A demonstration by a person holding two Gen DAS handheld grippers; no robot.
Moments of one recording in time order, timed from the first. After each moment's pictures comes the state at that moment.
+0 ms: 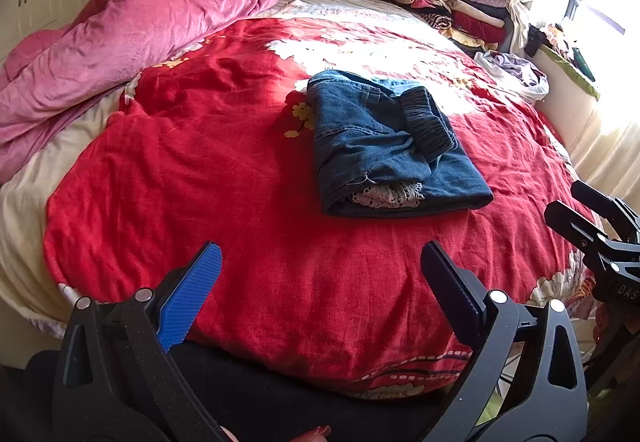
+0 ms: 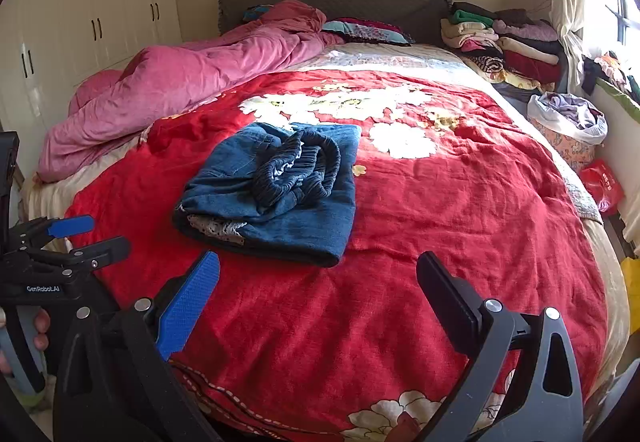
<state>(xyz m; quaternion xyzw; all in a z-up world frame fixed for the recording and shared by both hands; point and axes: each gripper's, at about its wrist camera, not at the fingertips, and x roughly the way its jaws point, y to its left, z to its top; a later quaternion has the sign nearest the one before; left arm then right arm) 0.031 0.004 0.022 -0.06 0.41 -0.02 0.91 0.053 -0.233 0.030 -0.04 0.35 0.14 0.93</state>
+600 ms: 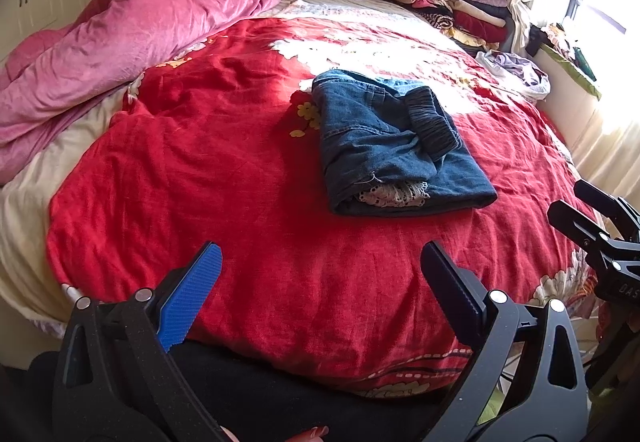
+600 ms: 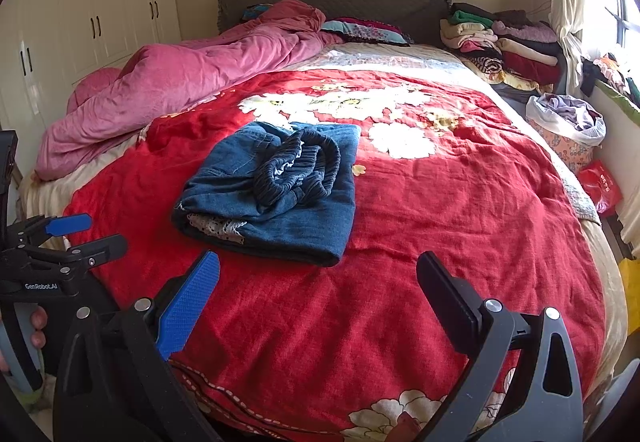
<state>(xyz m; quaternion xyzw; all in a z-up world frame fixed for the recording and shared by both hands) 0.030 0.007 0.021 -0.05 0.41 -0.02 0.91 0.053 -0.230 0.031 -0.04 0.35 0.13 0.92</state>
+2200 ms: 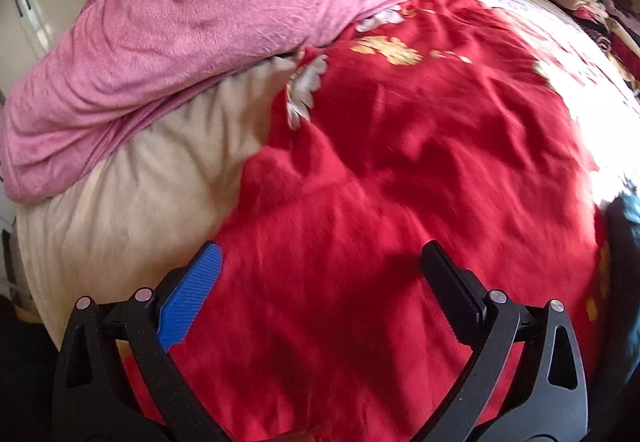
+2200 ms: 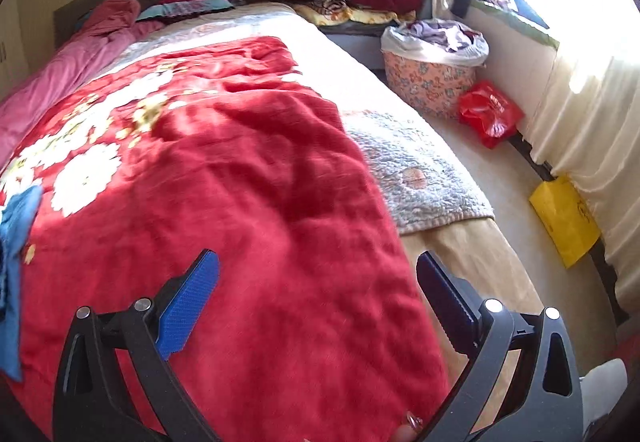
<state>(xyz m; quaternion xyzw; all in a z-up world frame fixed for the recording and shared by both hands) 0.213 0.206 -0.027 -0.07 0.48 0.22 0.84 0.236 -0.506 -0.025 0.02 0.42 -0.13 0.90</state>
